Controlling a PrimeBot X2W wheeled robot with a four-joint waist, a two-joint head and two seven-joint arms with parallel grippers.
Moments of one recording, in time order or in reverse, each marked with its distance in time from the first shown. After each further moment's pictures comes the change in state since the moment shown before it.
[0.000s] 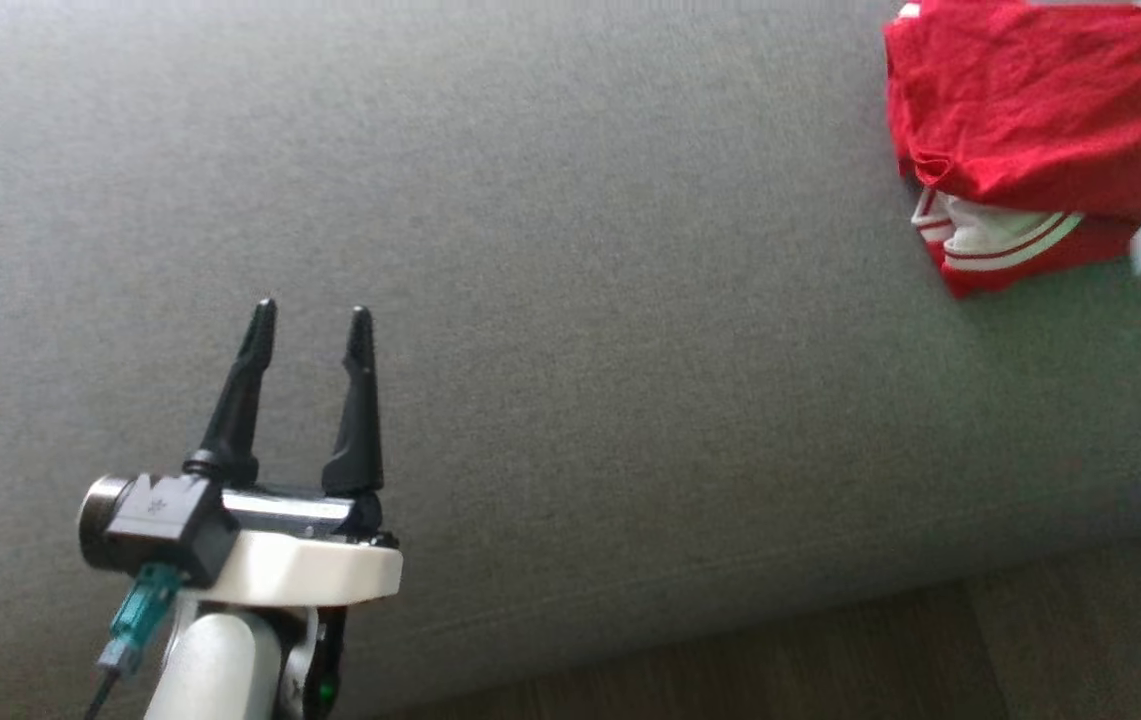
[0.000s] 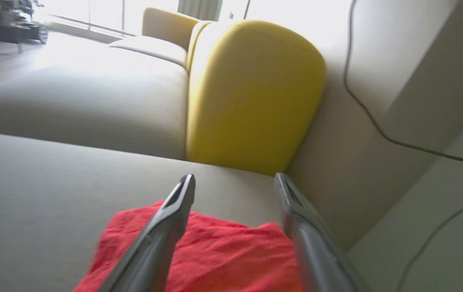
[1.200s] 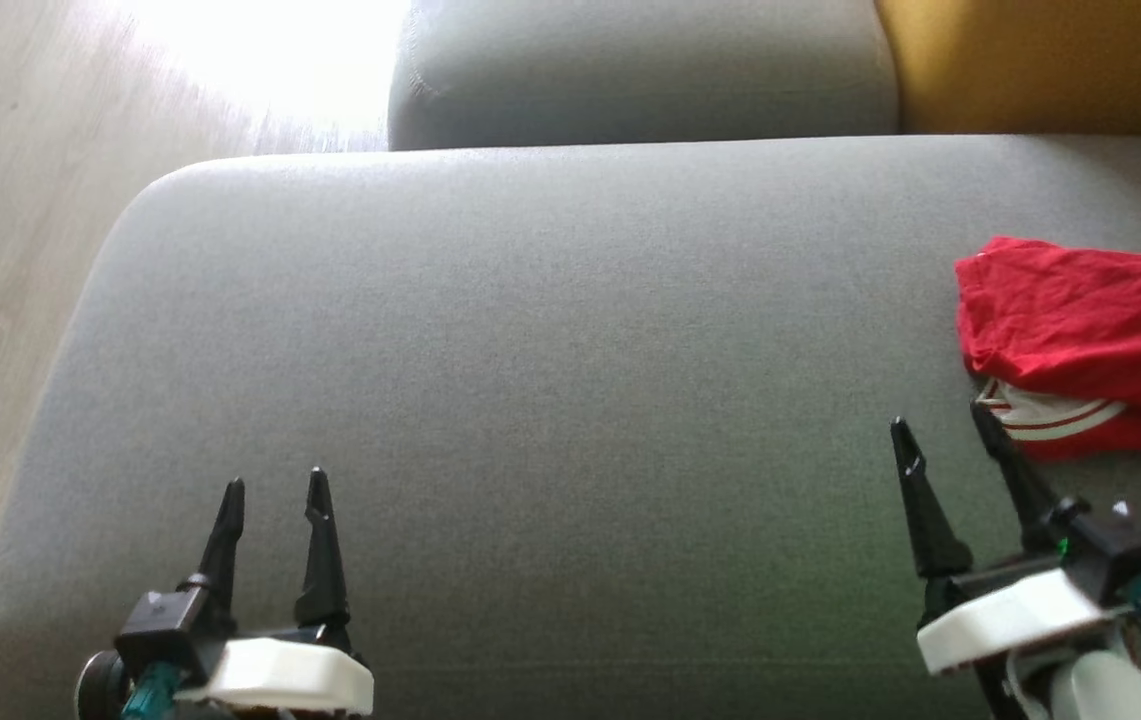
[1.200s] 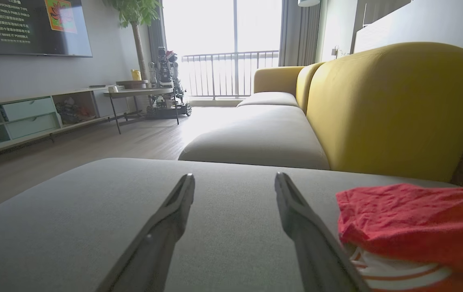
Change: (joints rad) left arm 0.189 0.001 0.046 0.128 -0.068 0.095 0.000; right arm 0.731 0.228 0.207 -0.401 0.194 0.000 -0.099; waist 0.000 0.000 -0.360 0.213
